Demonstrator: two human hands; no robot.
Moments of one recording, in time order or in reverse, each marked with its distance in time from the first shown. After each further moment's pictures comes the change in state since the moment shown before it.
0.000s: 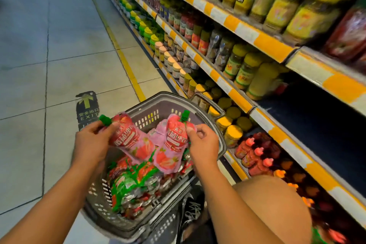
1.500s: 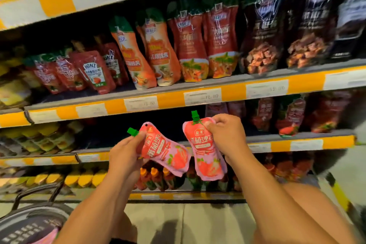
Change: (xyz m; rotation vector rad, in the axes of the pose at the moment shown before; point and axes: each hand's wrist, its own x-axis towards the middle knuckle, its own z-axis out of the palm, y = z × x) left_hand -0.389 0.020 0.384 0.091 -1.022 -0.137; right_hand -0.167 0.002 -0.521 -0.044 0.918 0.142
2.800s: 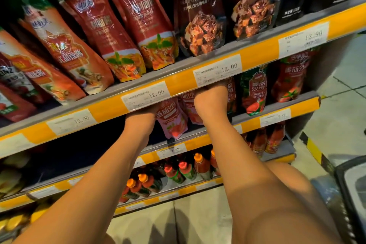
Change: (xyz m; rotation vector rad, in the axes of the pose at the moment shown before) left_hand 0.049 -0.023 0.173 0.358 -0.369 0.255; right_hand 0.072 0.005 -0.043 0.207 0.336 0.084
